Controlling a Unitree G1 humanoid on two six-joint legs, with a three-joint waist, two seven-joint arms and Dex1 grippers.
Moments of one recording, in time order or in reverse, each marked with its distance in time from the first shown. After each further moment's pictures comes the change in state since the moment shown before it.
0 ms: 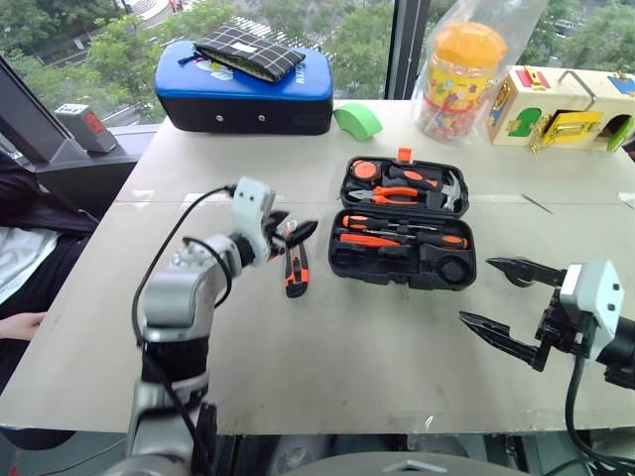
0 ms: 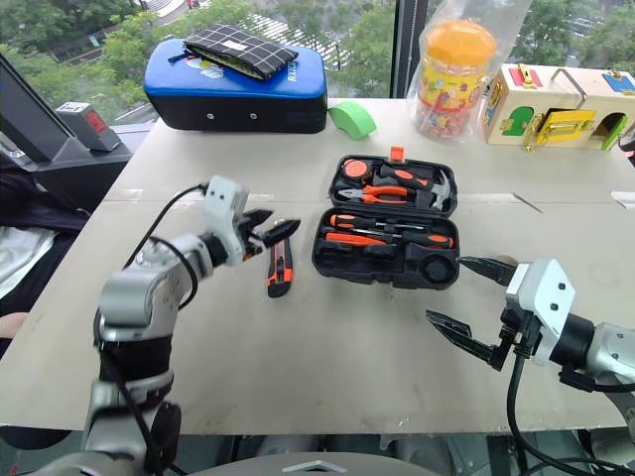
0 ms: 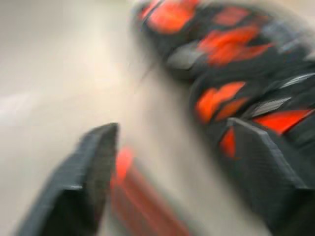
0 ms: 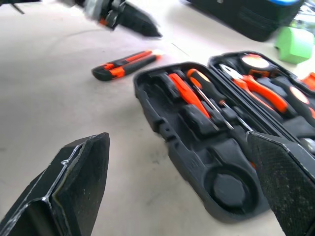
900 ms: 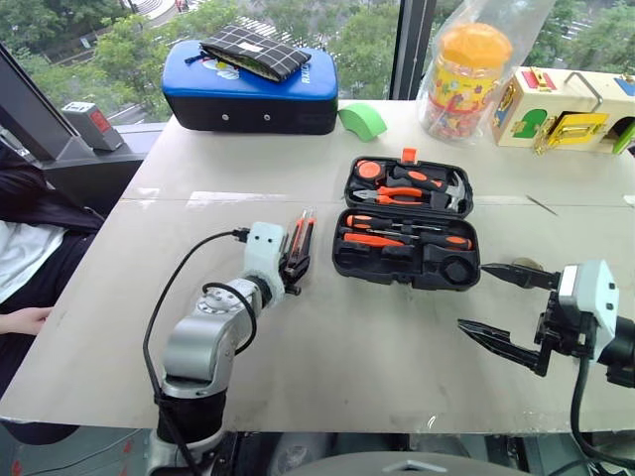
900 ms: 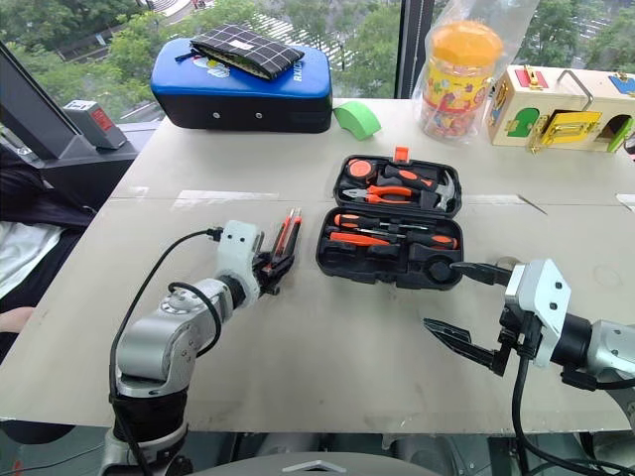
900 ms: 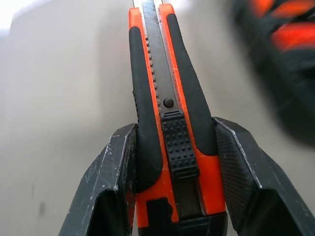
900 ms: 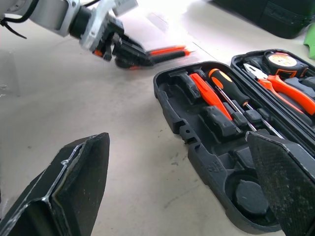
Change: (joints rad) left arm 0.132 -0.016 -0.077 -0.101 -0.005 -0.057 0.097; right arm 0.004 -0.030 0.001 0.016 0.044 0.012 0.027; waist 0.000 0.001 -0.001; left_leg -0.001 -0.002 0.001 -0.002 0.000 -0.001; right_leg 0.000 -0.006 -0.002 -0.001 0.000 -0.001
